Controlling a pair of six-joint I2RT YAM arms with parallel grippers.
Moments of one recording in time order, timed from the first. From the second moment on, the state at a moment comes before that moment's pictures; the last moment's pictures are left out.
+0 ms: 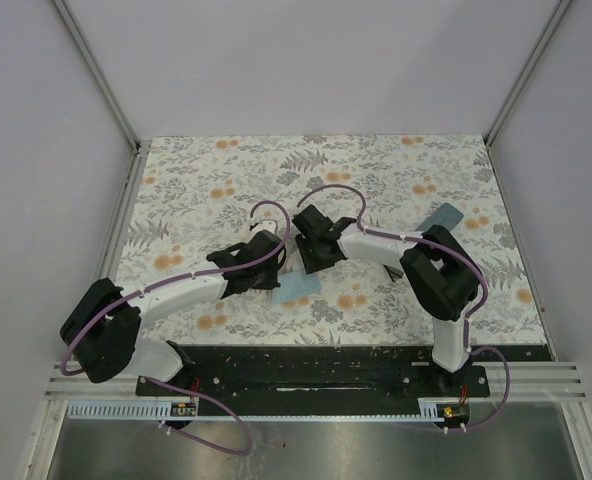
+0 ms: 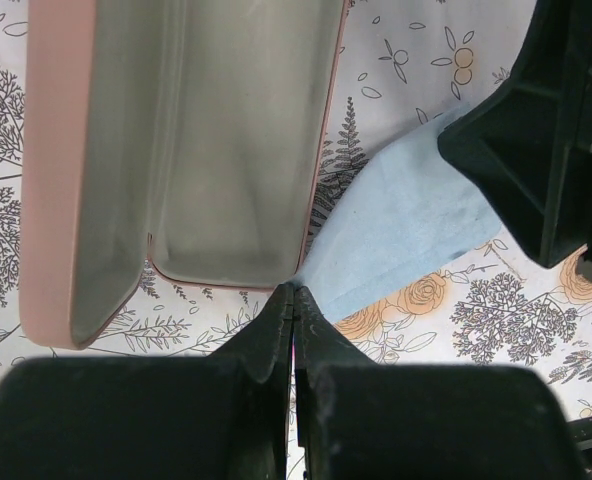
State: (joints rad) left arm -0.79 1.38 0.80 -0.40 -0.24 -0.66; right arm 0.79 1.94 1.28 -0.44 0.06 0.43
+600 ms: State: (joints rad) left arm -0.79 1.39 0.80 -0.40 -0.24 -0.66; right arm 0.82 1.95 1.28 -0.43 0.09 0.42
